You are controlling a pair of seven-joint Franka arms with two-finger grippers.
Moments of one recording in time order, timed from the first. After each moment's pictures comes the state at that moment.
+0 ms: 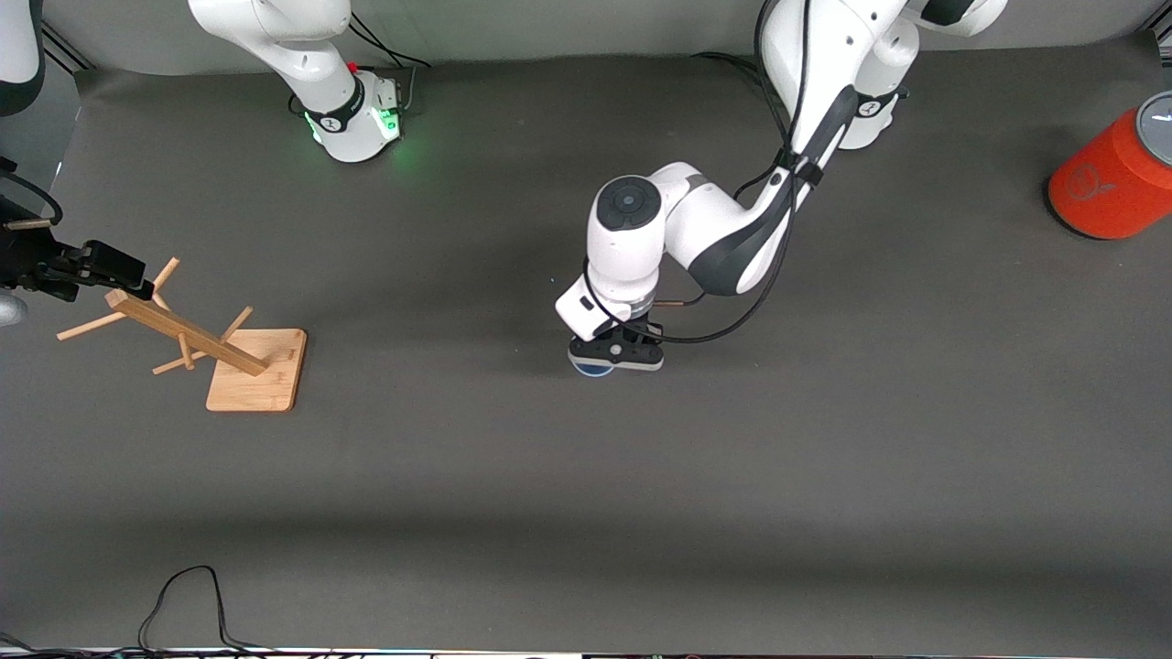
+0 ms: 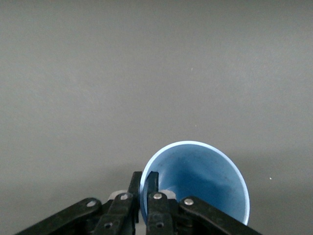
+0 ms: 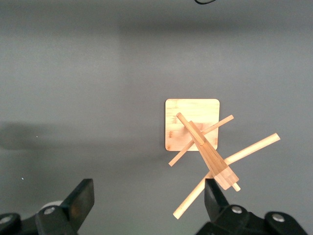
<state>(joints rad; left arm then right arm) -0.59 0.58 -0.18 -1.68 0.24 2.44 -0.84 -0.05 0.04 -0.01 -1.58 0.00 1.61 -0.02</state>
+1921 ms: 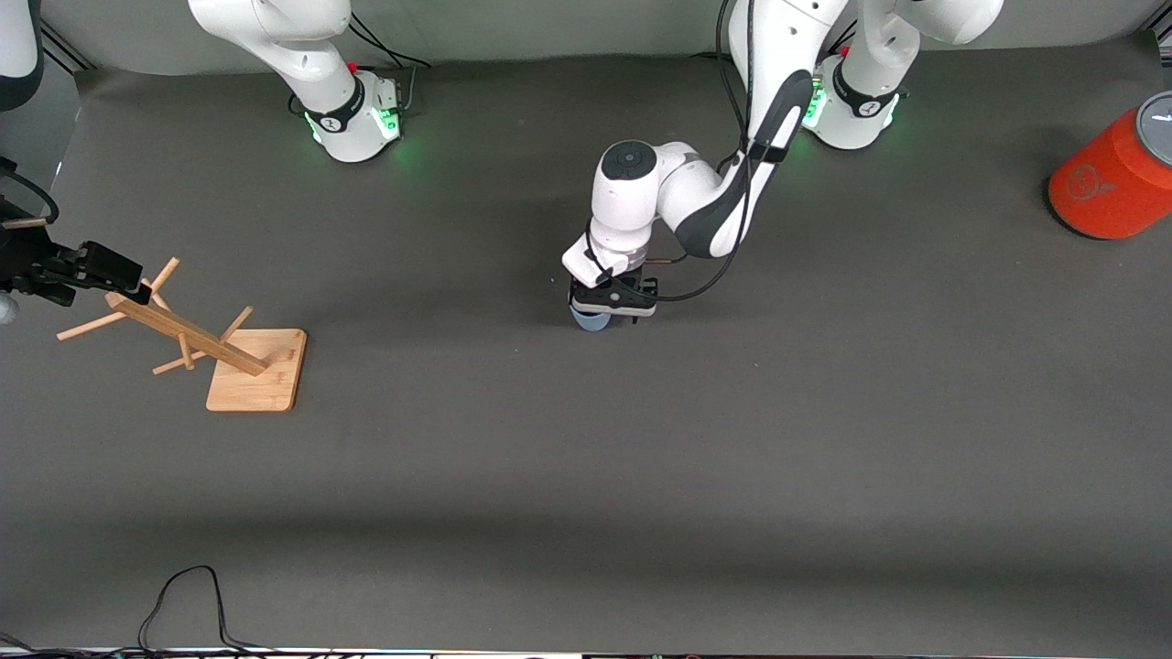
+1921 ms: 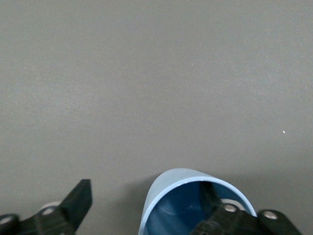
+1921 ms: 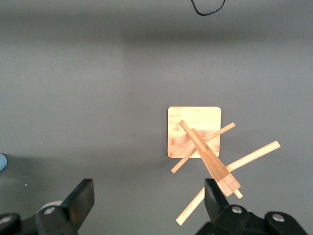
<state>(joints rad) -0.85 0.52 0.01 -1.93 0.25 2.68 -1.00 -0.05 0.03 -0.01 -1.58 0.01 1.64 -0.02</state>
